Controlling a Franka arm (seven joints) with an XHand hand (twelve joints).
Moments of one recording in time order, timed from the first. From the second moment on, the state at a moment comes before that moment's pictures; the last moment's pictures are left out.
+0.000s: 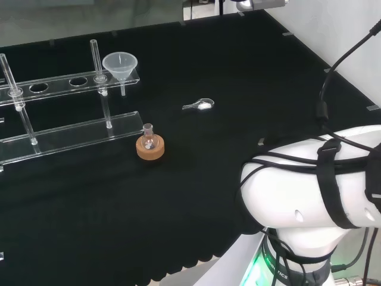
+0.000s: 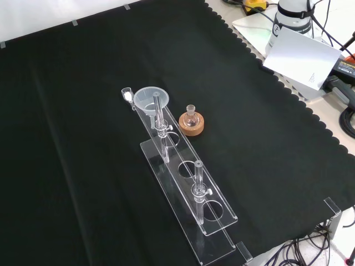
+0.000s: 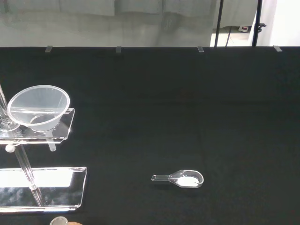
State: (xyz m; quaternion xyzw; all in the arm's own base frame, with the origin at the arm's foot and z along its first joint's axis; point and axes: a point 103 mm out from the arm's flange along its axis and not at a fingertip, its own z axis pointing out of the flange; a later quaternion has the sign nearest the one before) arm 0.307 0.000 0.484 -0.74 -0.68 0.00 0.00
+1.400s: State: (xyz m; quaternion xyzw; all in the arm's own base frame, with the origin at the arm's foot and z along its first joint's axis) arm 0.343 -0.007 0.458 -0.75 -0.66 0.02 0.02
